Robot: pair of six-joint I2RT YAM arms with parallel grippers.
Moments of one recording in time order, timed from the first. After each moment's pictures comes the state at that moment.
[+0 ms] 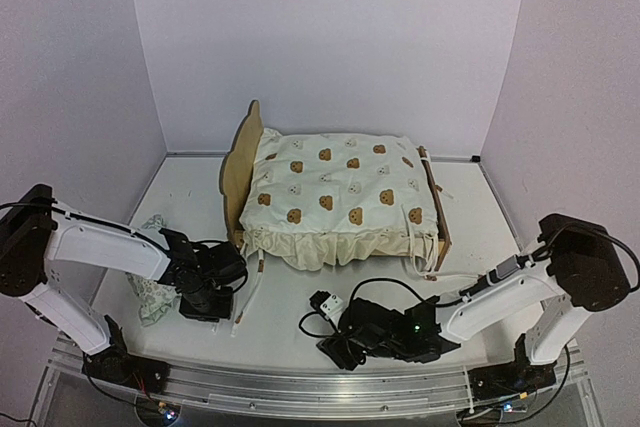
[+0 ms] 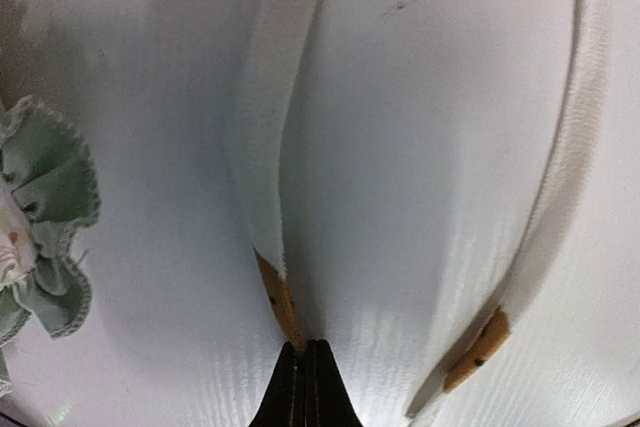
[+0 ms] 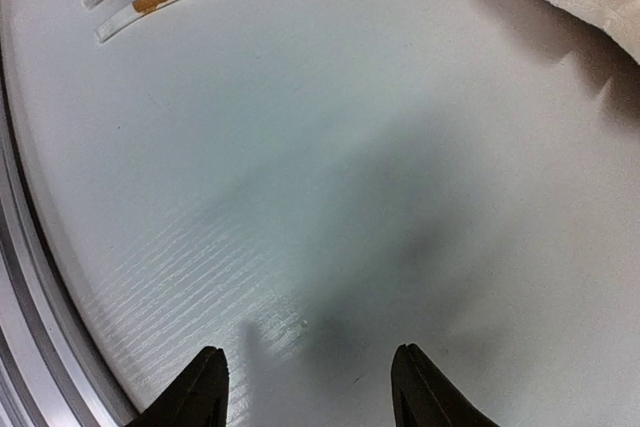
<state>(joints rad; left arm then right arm) -1.00 1.49 0.72 -0.66 -0.13 -0.97 1.40 1.72 0.73 0.13 0.32 0.41</state>
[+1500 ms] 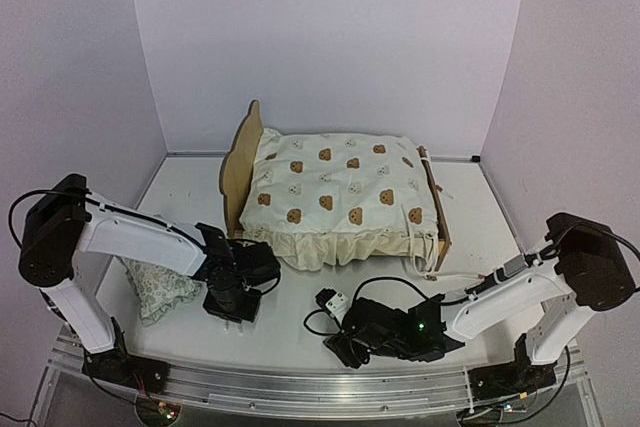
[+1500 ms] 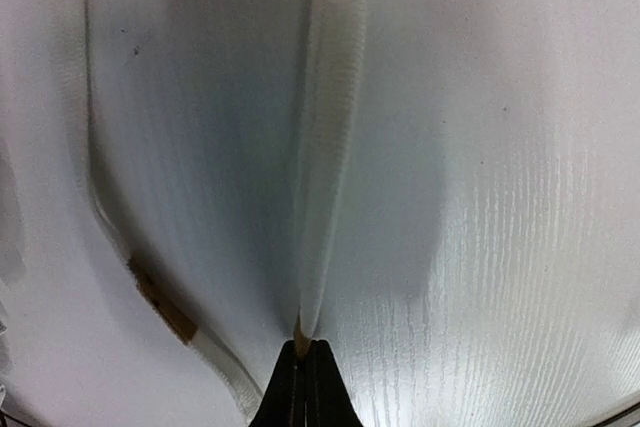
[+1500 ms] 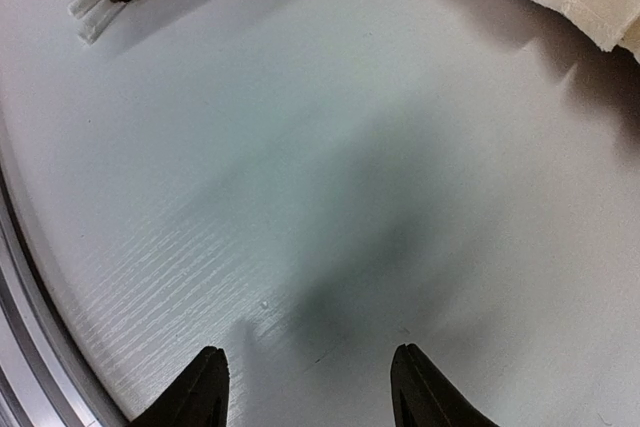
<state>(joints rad) -1.09 1.69 0.94 -0.75 -0.13 -0.88 1.40 1.69 0.73 0.07 0.37 0.42</state>
